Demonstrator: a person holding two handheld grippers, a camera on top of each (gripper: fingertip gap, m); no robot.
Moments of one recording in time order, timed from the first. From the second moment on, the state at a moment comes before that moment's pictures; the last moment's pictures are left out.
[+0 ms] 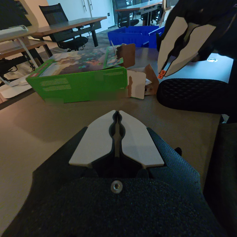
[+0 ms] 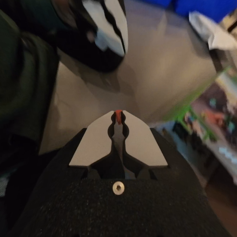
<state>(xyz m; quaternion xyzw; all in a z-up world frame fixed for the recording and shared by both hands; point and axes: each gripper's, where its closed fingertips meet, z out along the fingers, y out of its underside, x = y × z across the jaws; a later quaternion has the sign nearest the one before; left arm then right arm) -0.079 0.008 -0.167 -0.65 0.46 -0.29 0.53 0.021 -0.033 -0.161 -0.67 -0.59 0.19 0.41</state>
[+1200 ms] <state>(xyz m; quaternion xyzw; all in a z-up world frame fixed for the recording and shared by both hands) -0.158 0.040 -0.159 -0.69 0.37 -0.25 0.58 -0.104 0.051 -0.144 -0.64 -0.64 0.05 0.43</state>
